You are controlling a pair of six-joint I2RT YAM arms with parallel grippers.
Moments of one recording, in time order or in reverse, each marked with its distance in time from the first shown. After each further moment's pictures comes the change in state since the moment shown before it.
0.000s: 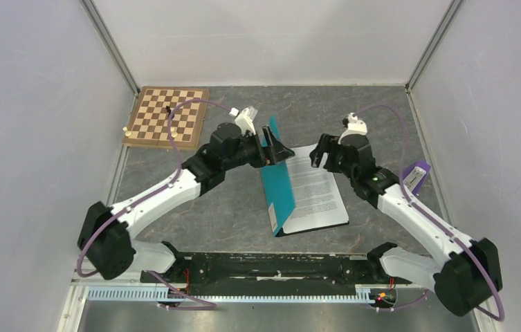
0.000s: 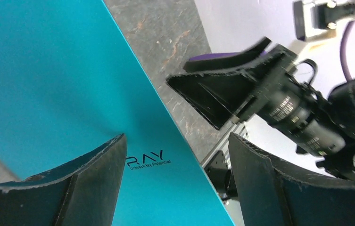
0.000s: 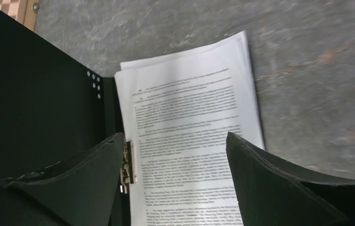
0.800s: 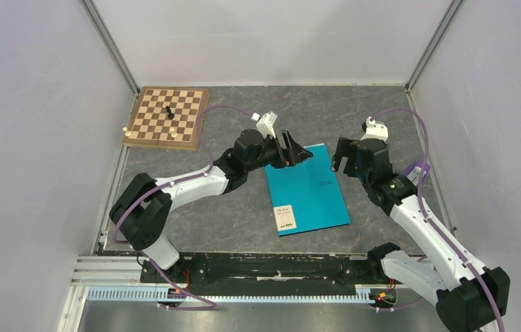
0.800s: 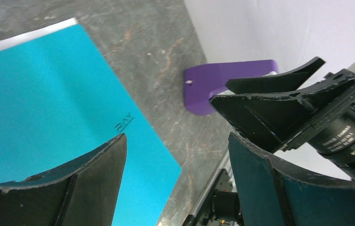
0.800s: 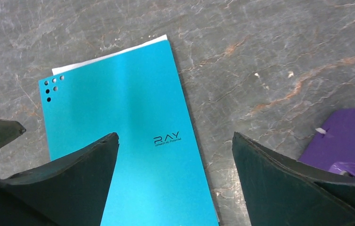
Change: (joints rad) left arm -0.080 0.323 -0.018 0.470 -0.015 -0.060; right arm -0.103 -0.195 0.000 -0.225 0.160 -0.127
